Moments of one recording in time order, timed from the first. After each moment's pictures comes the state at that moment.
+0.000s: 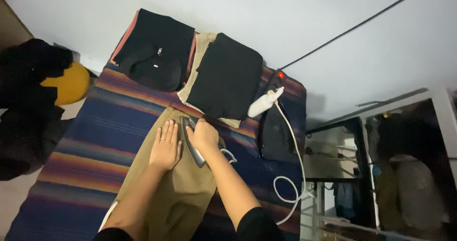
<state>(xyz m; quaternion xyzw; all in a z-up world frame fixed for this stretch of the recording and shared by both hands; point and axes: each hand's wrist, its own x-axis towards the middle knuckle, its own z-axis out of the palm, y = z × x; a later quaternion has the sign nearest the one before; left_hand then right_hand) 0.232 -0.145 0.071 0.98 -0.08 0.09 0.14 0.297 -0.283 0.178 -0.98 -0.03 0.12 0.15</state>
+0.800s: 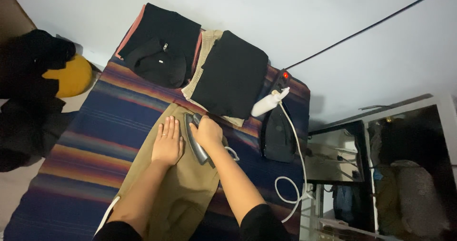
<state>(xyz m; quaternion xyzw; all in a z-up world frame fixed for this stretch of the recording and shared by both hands) 0.233 -0.147 0.072 0.99 -0.04 0.05 0.15 0.301 -0.282 0.181 -0.98 -0.03 0.11 0.15</state>
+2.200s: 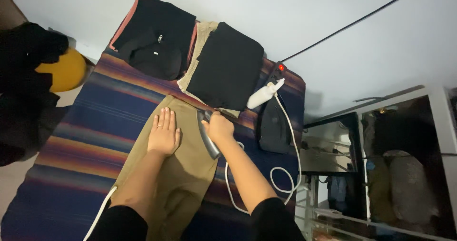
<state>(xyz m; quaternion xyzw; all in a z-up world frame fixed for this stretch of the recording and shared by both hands) 0.235 -0.146 0.067 0.99 -0.04 0.05 0.12 0.296 -0.334 0.183 -0.99 -0.03 0.13 0.07</state>
